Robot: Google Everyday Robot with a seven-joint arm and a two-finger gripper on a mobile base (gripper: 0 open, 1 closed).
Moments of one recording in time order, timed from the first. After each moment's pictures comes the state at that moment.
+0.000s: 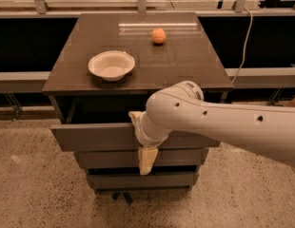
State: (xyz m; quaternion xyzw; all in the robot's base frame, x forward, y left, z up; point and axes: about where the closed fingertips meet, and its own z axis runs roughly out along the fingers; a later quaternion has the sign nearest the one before) arm 0.518 0.020 0.683 -0.77 0.60 0.01 0.23
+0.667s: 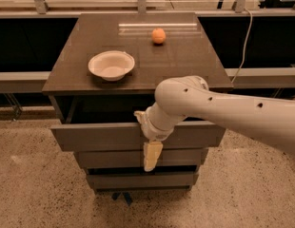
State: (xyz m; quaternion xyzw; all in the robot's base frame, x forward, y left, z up) arm 0.529 0.007 0.673 -0.76 0.61 0.06 0.21
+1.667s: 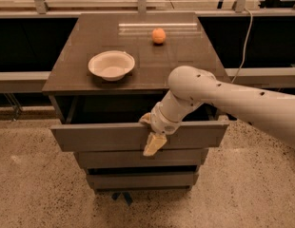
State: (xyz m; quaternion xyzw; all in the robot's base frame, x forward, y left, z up) arm 0.533 -0.015 0.661 -0.74 0.64 0.17 0.17
